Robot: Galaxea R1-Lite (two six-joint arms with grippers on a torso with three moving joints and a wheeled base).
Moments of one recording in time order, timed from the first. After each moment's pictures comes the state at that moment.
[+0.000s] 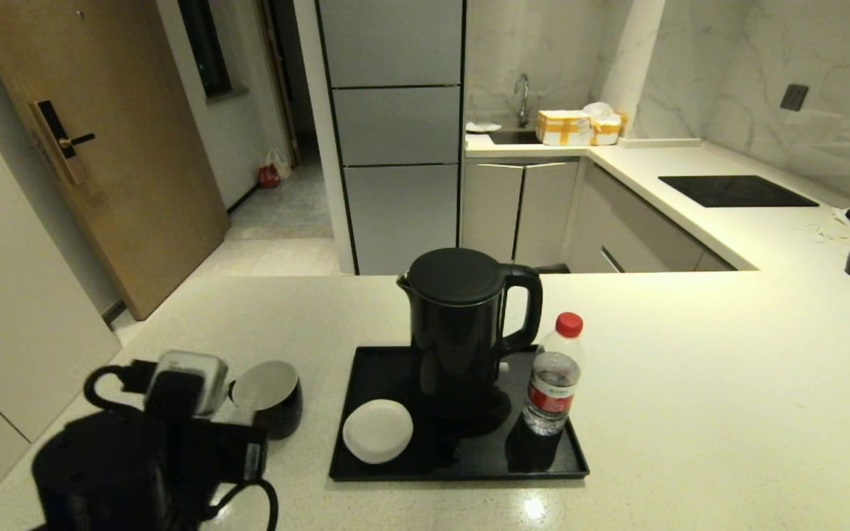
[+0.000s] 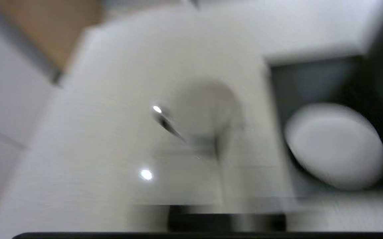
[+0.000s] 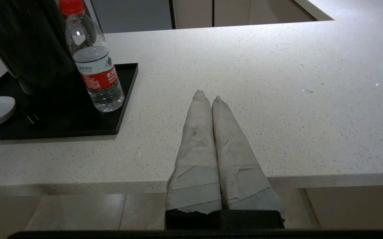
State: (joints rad) left arm -0.64 1.58 -0.16 -1.16 0.71 0.07; right arm -0.01 0.00 0.00 0.01 0.00 0.01
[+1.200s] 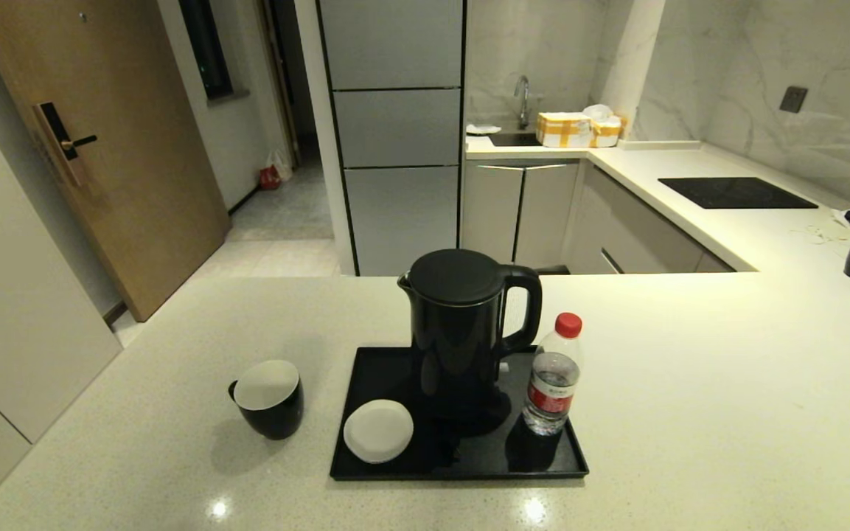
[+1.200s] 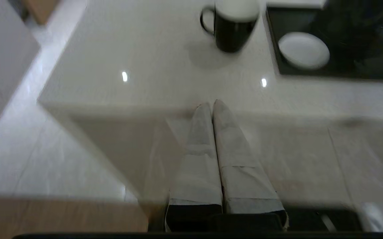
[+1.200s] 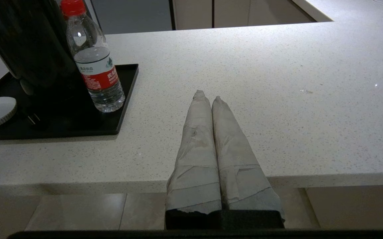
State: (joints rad) left arm 0.00 0.07 -0.55 0.77 0.02 -0.03; right arm -0.01 0.00 0.00 0.01 0.00 0.01
